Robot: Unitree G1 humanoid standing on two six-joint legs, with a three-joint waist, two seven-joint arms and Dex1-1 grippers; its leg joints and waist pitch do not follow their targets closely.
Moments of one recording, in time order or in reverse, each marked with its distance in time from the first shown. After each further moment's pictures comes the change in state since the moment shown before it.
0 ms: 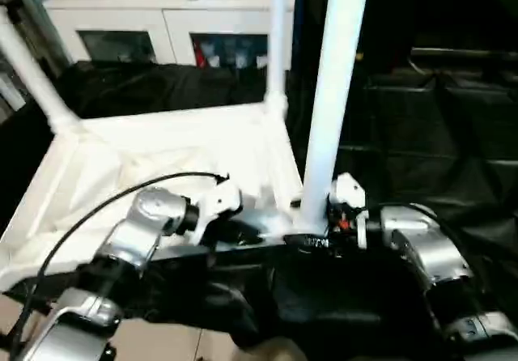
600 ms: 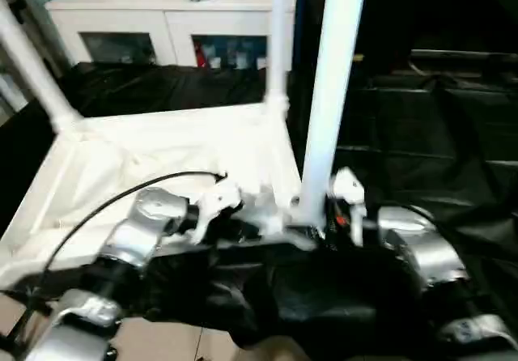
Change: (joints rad) left arm -0.051 -0.104 0.044 0.077 0.043 0.074 0.231; right arm -0.044 0.118 -0.091 0.084 -0.059 0.045 -0.419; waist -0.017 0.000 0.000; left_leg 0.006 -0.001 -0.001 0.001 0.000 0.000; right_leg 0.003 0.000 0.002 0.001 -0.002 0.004
